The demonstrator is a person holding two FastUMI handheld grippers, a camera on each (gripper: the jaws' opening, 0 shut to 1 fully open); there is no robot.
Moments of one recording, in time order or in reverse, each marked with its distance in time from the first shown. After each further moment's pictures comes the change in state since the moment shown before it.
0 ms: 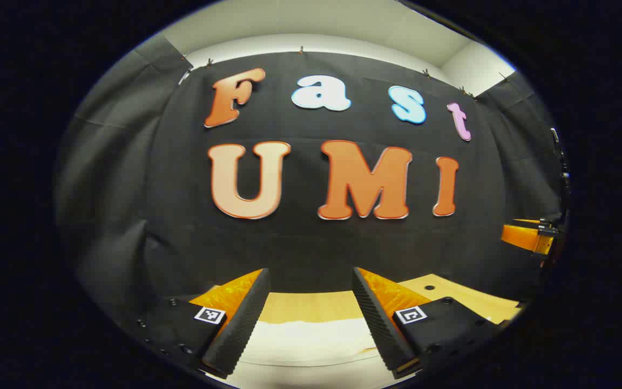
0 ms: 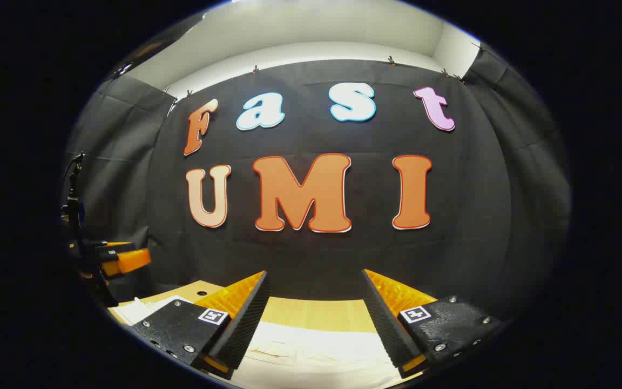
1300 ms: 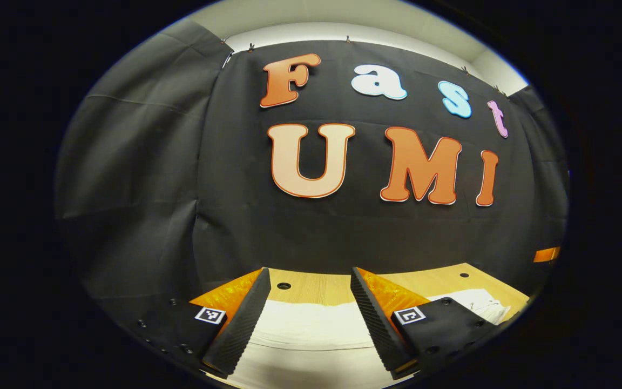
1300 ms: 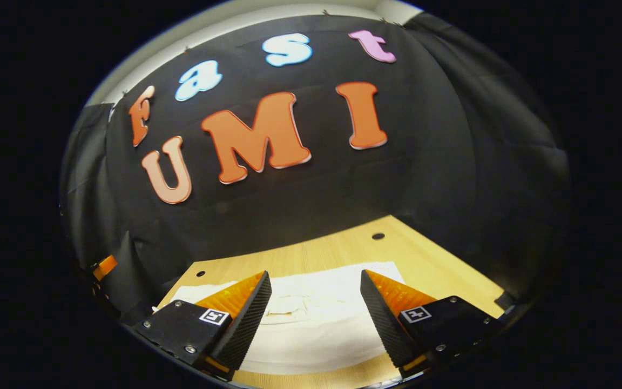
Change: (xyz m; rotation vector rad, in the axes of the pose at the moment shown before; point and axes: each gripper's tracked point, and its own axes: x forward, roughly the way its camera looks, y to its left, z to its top) left arm -0.020 0.096 -0.048 -0.077 0.138 0.113; right arm -0.060 -0.054 -0.120 0.314 0.416 -0.221
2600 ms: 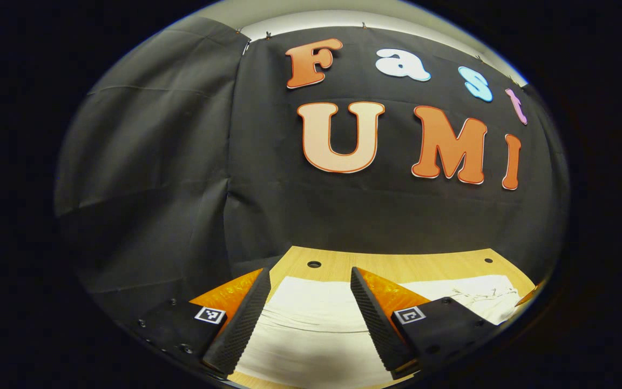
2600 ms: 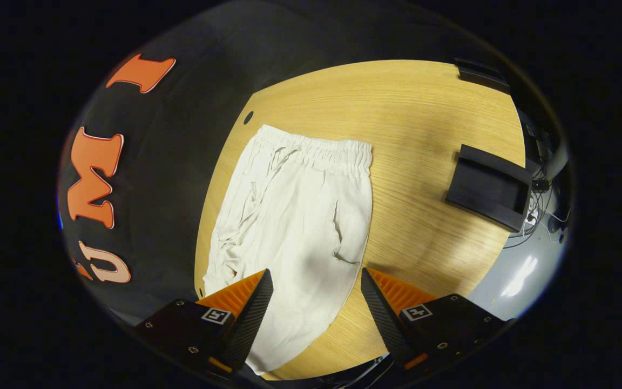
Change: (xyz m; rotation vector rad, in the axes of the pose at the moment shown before) left arm -0.024 0.055 -0.045 -0.004 0.100 0.161; right arm 0.045 -0.109 -0.200 0.784 0.522 -0.261
